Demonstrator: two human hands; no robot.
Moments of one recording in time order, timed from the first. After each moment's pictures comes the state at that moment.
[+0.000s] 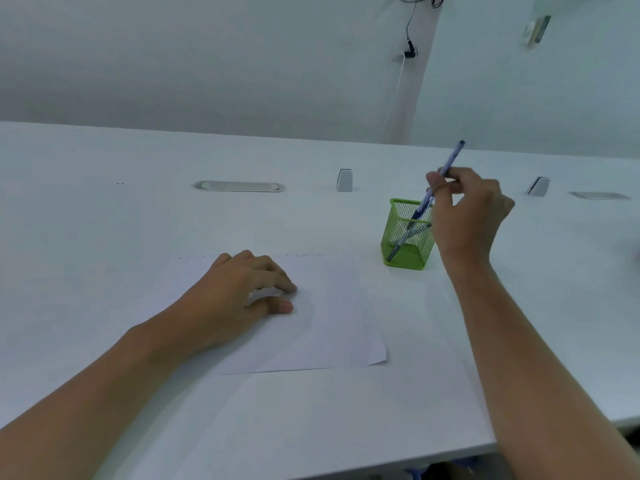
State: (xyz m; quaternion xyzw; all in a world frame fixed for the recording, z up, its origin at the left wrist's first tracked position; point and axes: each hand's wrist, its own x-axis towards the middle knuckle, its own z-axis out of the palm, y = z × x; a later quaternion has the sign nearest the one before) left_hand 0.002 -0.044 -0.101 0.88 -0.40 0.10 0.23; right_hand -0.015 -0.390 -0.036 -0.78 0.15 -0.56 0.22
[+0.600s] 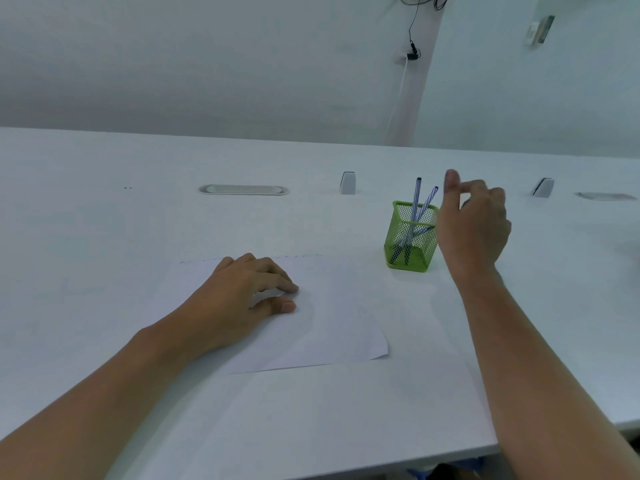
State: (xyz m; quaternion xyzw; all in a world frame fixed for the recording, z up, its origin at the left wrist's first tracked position) left_hand 0.003 -0.043 -0.103 0.89 -0.39 0.09 0.22; right_hand -0.023 -0.383 -0.030 -0.80 0.29 -0.47 0.23
